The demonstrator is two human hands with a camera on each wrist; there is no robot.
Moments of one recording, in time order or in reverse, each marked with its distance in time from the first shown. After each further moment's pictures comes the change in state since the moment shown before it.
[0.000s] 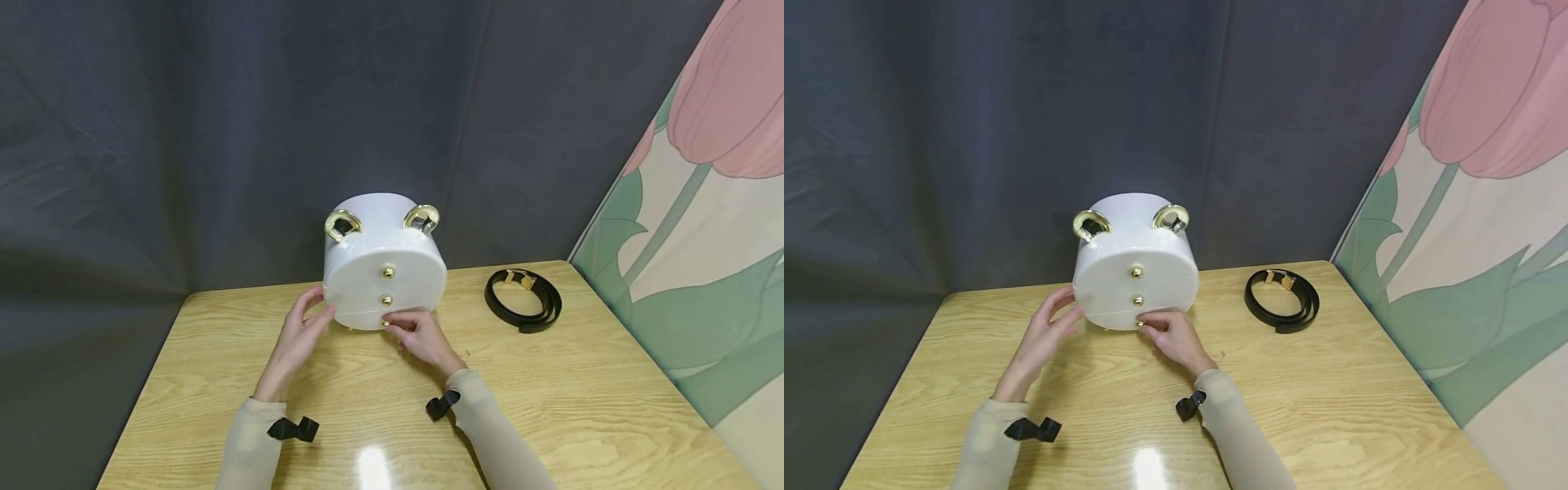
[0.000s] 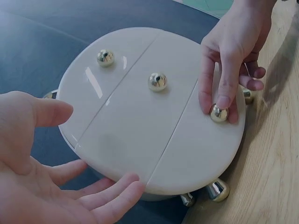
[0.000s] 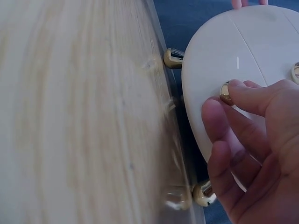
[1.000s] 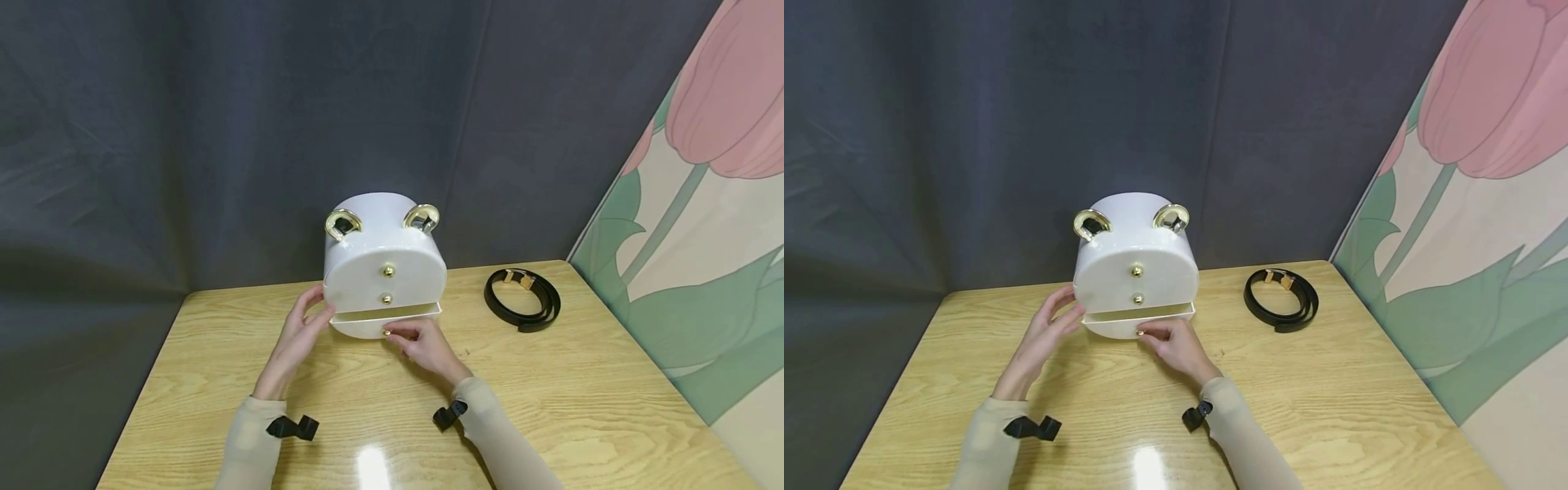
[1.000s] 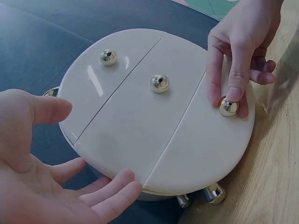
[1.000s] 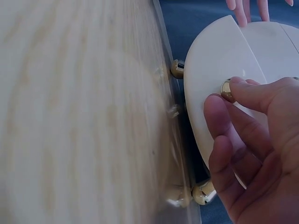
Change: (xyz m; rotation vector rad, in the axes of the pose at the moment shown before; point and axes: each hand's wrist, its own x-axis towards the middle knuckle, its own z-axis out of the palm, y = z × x) left_hand 0.001 0.001 0.001 -0.061 -0.013 -0.031; right_hand -0.018 -0.004 -0.001 -0.044 -0.041 0.004
